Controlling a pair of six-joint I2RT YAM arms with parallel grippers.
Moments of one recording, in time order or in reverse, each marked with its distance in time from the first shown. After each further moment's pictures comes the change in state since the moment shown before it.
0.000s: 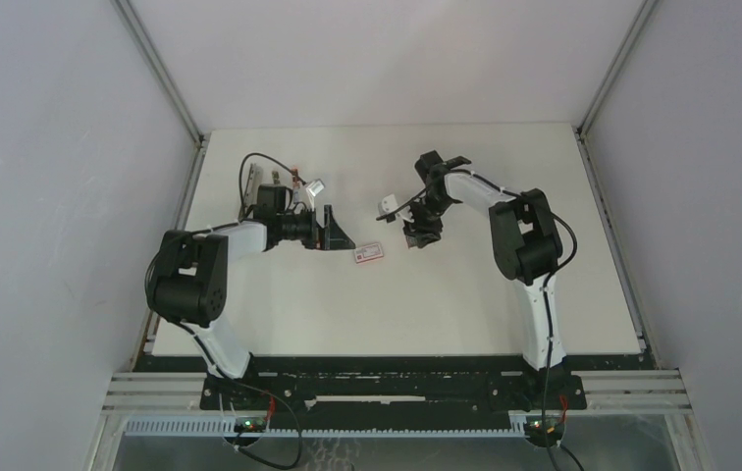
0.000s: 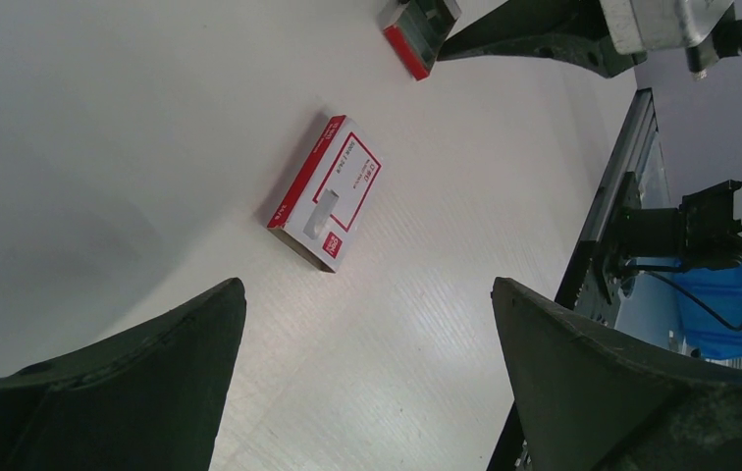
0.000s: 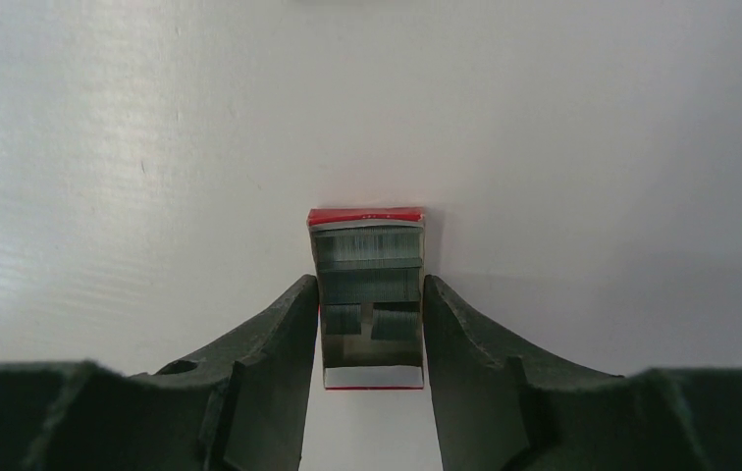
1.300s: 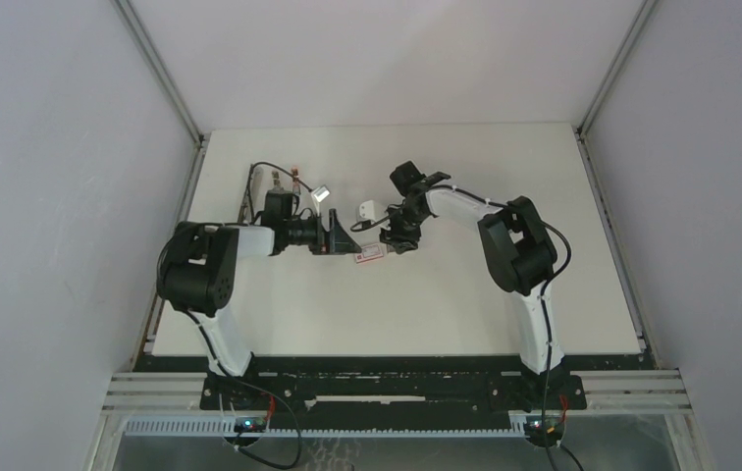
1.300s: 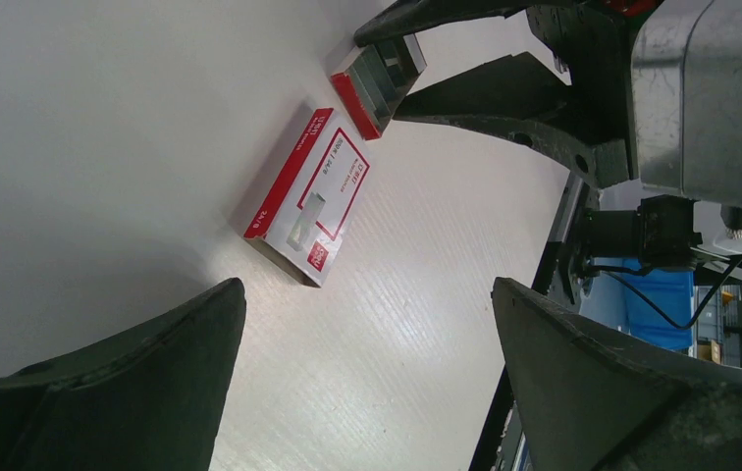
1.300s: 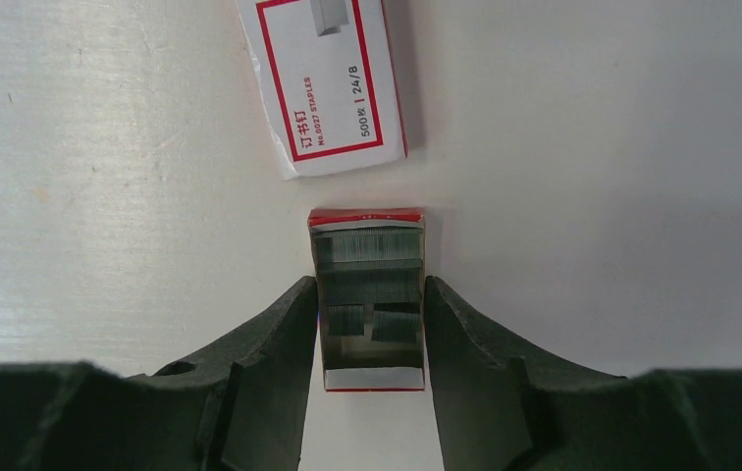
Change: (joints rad) left arm -0.022 0.084 -0.033 0.147 0.060 -0.129; right arm 0.140 -0.061 -0.111 0.238 0.069 0.289
